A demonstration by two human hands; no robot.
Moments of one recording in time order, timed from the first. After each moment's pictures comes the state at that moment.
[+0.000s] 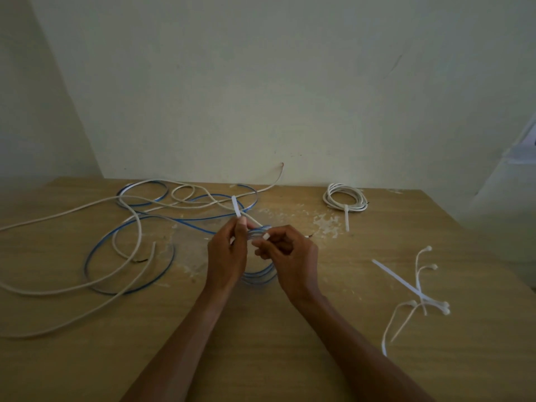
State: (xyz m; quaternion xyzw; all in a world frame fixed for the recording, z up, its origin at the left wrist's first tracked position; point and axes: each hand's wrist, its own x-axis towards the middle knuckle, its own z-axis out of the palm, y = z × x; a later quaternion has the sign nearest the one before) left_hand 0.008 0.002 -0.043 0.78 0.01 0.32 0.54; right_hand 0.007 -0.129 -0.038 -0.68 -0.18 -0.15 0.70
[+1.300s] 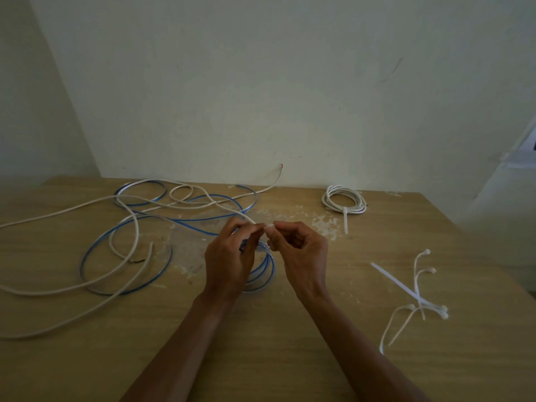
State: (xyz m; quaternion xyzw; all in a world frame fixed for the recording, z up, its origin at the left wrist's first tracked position) left_hand 0.006 0.001 -0.046 0.82 -0.12 0.43 0.35; right_hand 0.008 -0.141 -0.022 -0.66 -0.13 -0.16 0.72
